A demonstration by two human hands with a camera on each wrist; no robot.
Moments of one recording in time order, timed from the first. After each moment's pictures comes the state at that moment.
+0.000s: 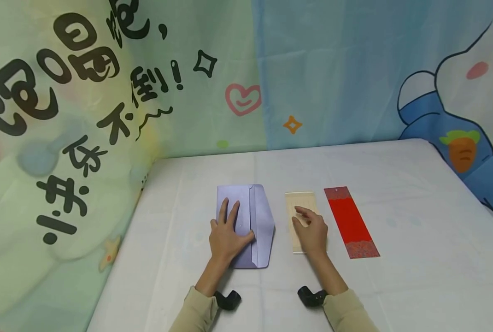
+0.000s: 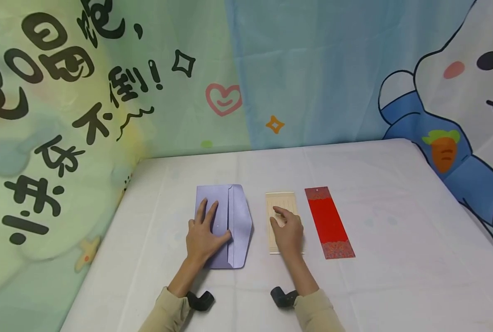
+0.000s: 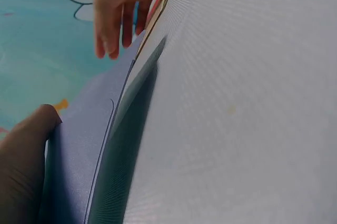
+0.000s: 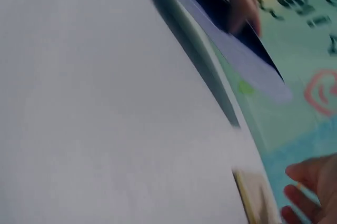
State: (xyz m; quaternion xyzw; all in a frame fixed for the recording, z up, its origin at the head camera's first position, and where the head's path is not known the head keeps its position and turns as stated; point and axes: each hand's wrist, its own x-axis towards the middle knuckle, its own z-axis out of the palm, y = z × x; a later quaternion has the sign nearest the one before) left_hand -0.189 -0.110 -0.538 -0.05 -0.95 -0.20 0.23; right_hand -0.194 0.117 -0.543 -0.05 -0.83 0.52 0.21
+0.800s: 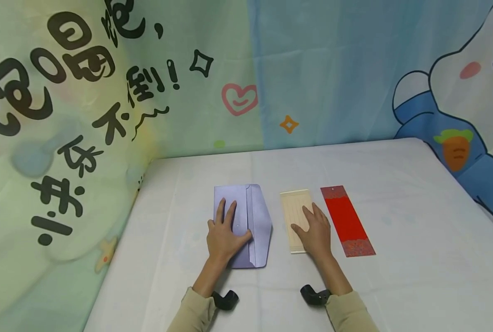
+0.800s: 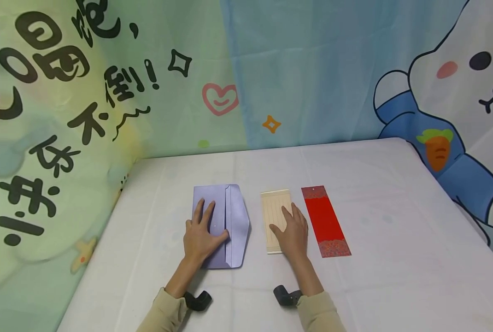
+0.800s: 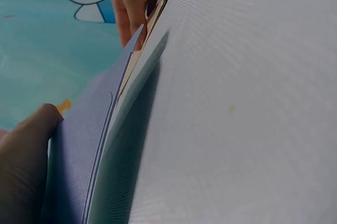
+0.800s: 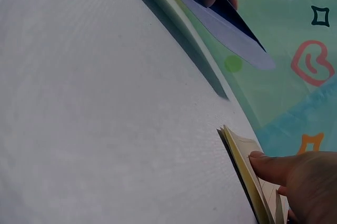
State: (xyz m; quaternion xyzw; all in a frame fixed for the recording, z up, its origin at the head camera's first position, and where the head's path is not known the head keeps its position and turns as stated) left_hand -0.188 -0.108 -0.537 -0.04 -0.95 -0.20 0.22; right_hand -0.190 0.142 -0.551 -0.01 -0.92 0.37 0.13
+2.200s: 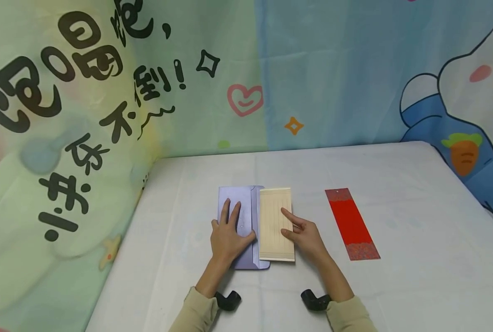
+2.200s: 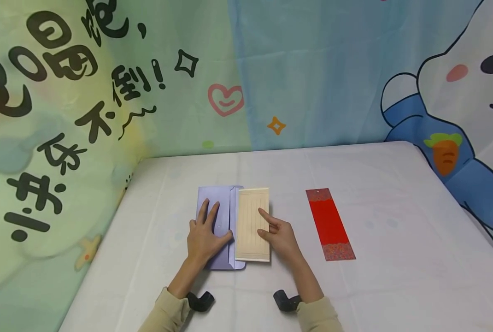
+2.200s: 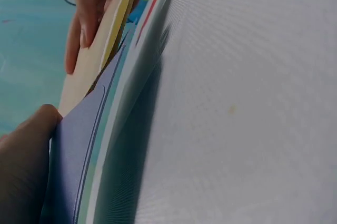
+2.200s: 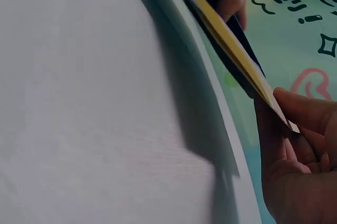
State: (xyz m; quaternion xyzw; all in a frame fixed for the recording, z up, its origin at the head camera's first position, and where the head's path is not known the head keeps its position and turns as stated) left_hand -0.190 -0.108 -0.536 -0.05 -0.96 -0.18 0.22; right_hand -0.183 0.117 -0.524 0.03 -0.72 0.69 -0.08
